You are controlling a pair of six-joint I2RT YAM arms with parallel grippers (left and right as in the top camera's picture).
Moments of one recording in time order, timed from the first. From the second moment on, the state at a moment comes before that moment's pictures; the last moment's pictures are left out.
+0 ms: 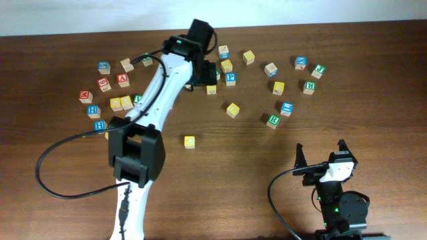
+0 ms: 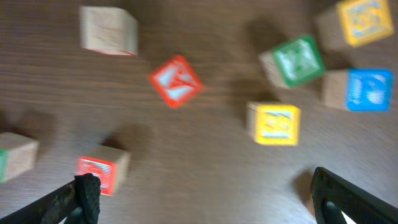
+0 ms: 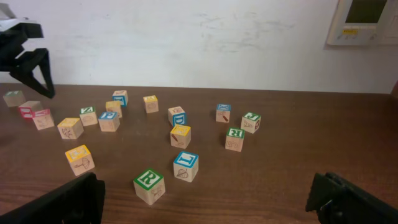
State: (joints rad) left arm -0.39 2.33 2.20 -1.14 -0.15 -0.40; right arm 0.01 0.01 0.01 -0.07 -0.01 0.00
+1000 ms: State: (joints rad) left arm -0.02 2.35 2.20 -1.25 -0.14 -0.07; right arm 0.01 0.01 0.01 -0.07 -0.01 0.00
